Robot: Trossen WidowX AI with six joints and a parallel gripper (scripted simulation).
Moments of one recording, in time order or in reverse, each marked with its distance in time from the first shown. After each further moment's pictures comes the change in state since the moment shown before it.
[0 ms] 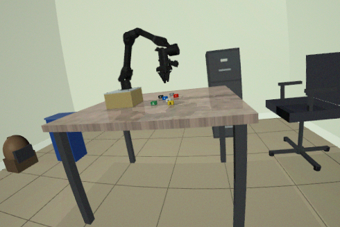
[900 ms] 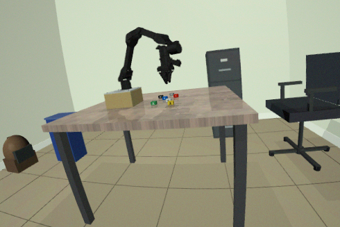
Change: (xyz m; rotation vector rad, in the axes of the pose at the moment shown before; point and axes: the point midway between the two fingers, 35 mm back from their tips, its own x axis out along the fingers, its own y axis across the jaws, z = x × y) arm -0.001 -0.074 0.026 0.000 -0.004 -0.007
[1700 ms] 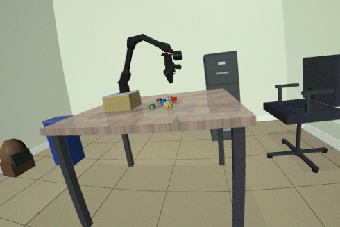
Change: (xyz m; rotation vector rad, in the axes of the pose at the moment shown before) arm -0.004 0.237 -0.014 -0.036 0.000 0.029
